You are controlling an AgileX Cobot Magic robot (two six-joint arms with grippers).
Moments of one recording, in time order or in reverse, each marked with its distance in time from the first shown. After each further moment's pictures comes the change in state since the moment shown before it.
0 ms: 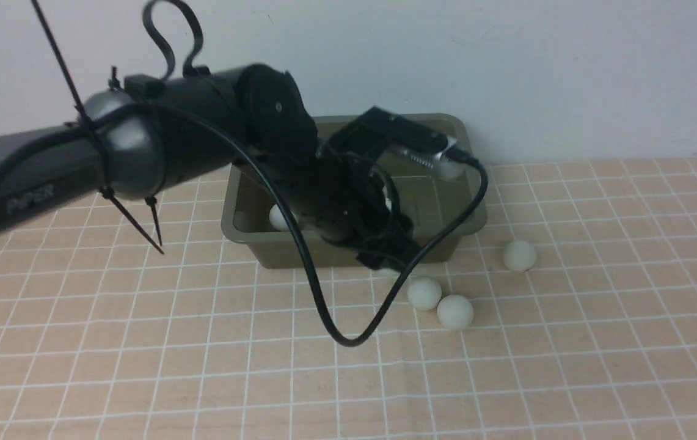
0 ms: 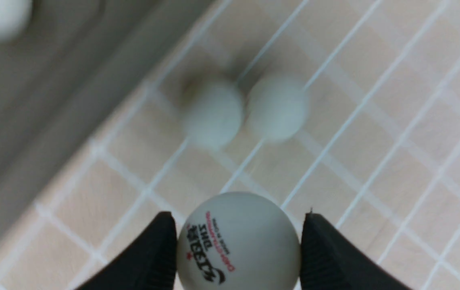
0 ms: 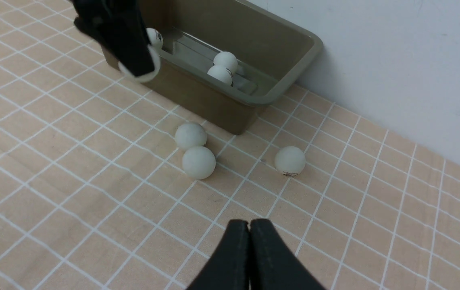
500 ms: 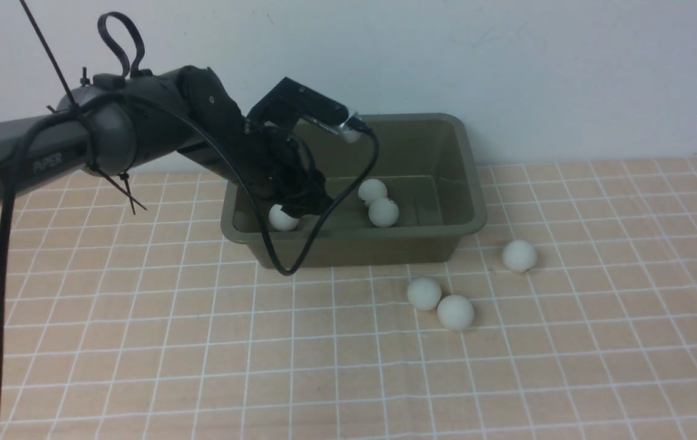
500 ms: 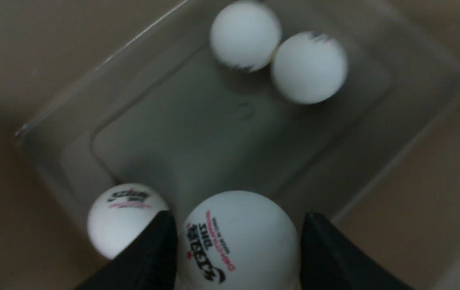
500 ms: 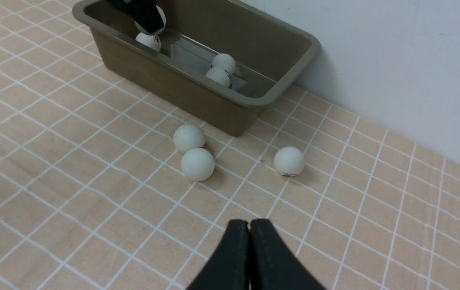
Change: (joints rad) right arm 0.000 0.000 0.000 0.000 -0.002 0.008; left arm 0.238 0.206 -0.067 0.015 -0.206 0.139
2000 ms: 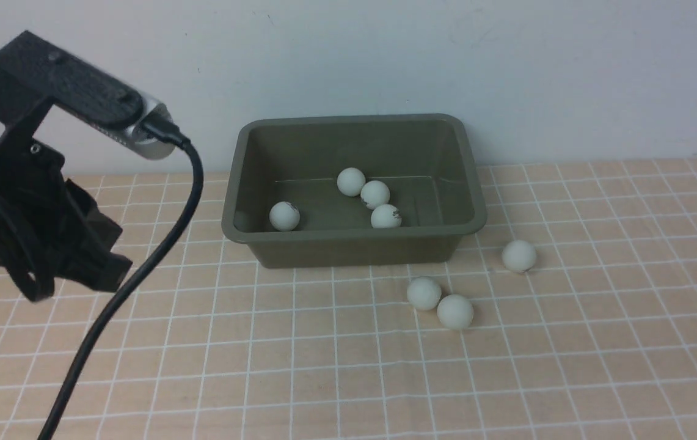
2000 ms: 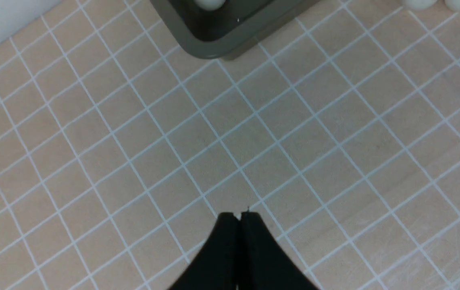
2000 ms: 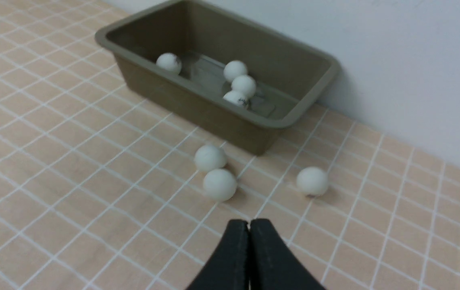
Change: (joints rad) right arm 0.000 0.159 -0.045 0.141 -0.012 -0.118; left arm 0.010 -0.955 0.502 0.389 0.367 -0.395
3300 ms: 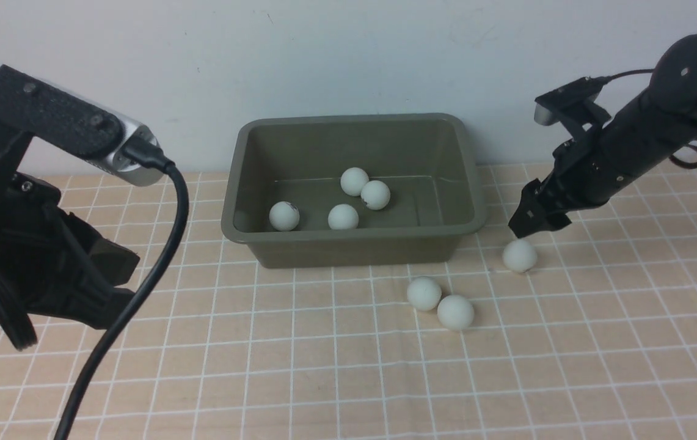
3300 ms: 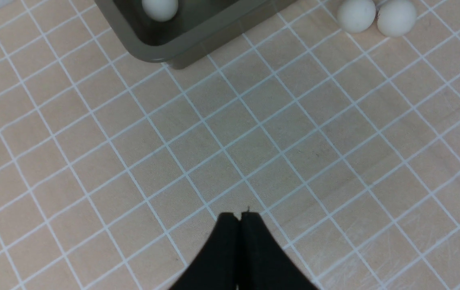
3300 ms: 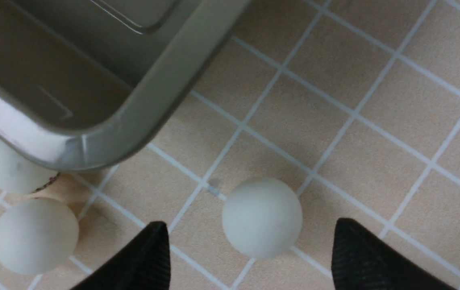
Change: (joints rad) right arm 0.000 1.502 -0.981 -0.183 0.148 0.081; left arm 0.000 -0.068 0.068 -0.131 -0.012 0.011
